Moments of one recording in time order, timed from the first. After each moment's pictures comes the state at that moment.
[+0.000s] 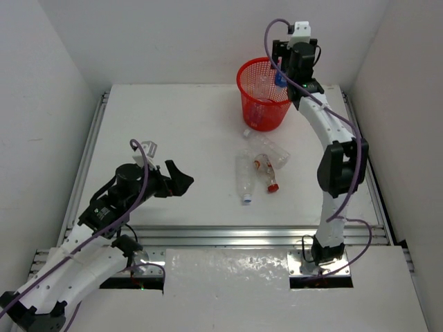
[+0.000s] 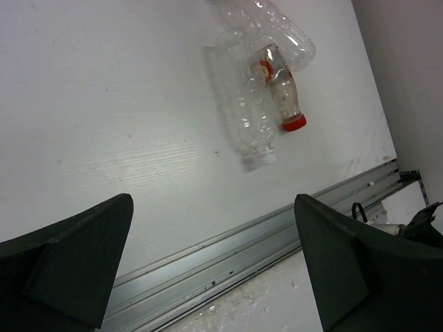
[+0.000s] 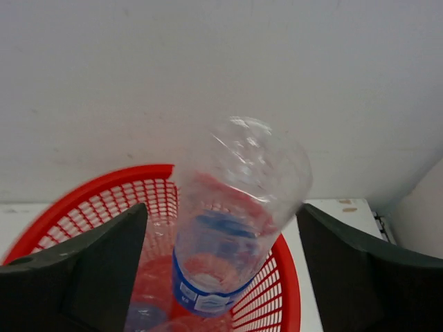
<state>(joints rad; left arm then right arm) -0.52 0.60 0.69 -0.51 0.03 -0.60 0.20 1.99 1.87 0.12 0.29 -0.06</state>
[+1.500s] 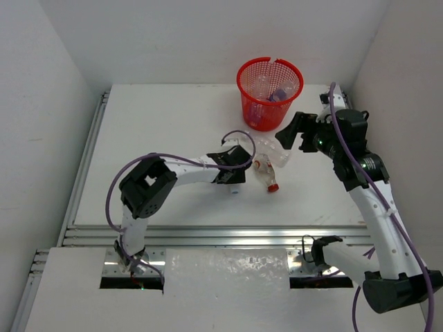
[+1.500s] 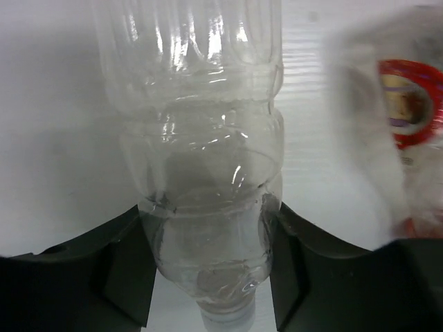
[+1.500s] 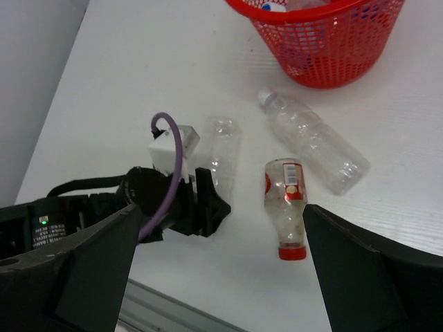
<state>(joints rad) -0.84 2.00 1.32 -0.37 -0.32 -0.81 0.19 1.00 1.15 -0.55 -0.20 0.32</state>
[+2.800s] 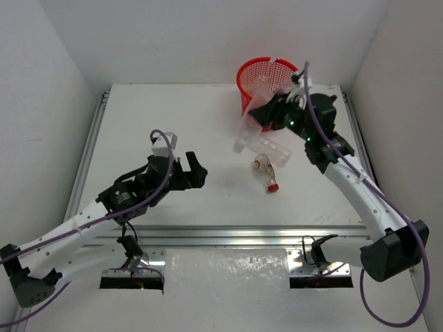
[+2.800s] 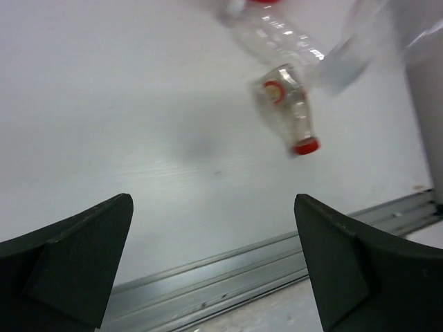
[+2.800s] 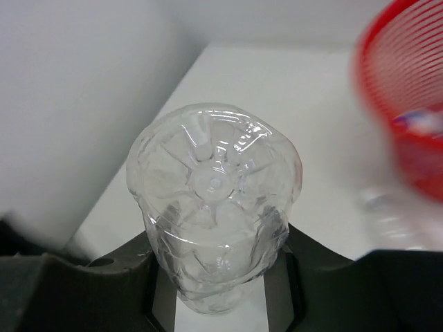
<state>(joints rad) -0.84 0.87 0.87 -0.47 -0.35 -0.69 0.40 1.24 1.09 0.00 -0.40 0.44</state>
